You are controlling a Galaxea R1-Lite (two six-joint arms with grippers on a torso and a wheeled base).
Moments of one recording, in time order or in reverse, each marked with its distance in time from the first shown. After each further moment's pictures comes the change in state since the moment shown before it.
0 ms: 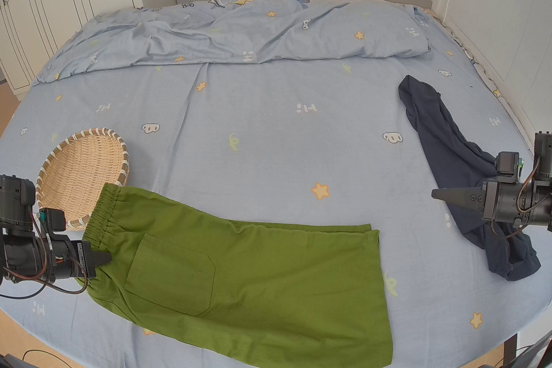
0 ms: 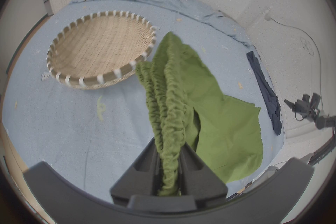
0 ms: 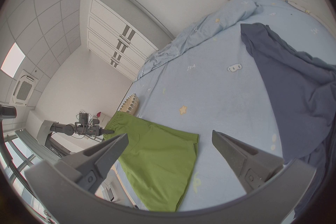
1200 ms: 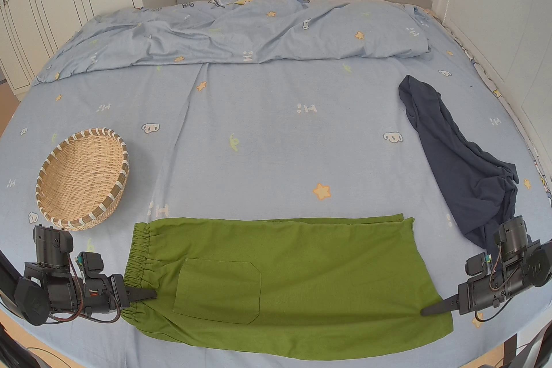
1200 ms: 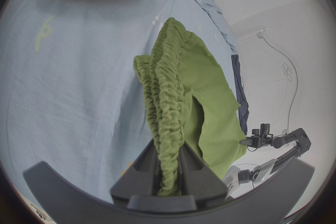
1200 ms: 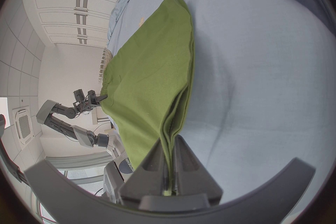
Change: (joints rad) left arm -0.010 0.356 0.344 -0.642 -0.346 -0.238; right arm -0.028 0.242 0.304 0.179 0.022 -0.196
